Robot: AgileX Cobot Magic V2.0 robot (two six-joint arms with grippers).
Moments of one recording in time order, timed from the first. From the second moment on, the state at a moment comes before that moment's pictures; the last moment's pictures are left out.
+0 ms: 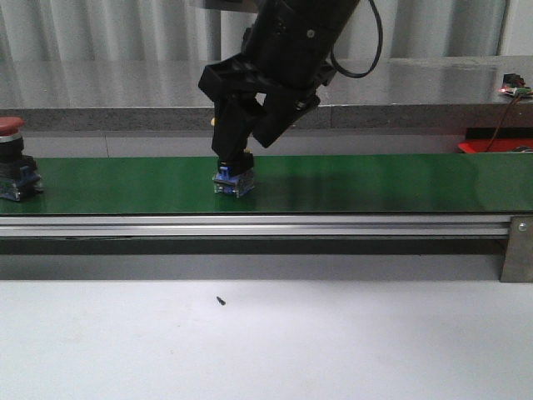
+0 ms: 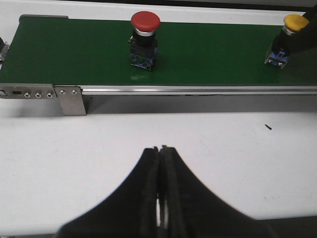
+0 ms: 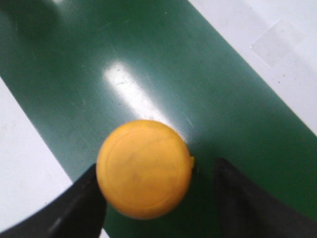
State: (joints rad) left arm -0.03 0.30 -0.55 -0.20 0.90 0.07; right arm 0.54 1.95 -1.61 0.33 0.74 -0.44
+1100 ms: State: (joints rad) left arm -0.03 0.30 -0.55 -0.20 0.90 0.07; right arm 0.37 1.64 -1.36 0.33 0.71 -0.38
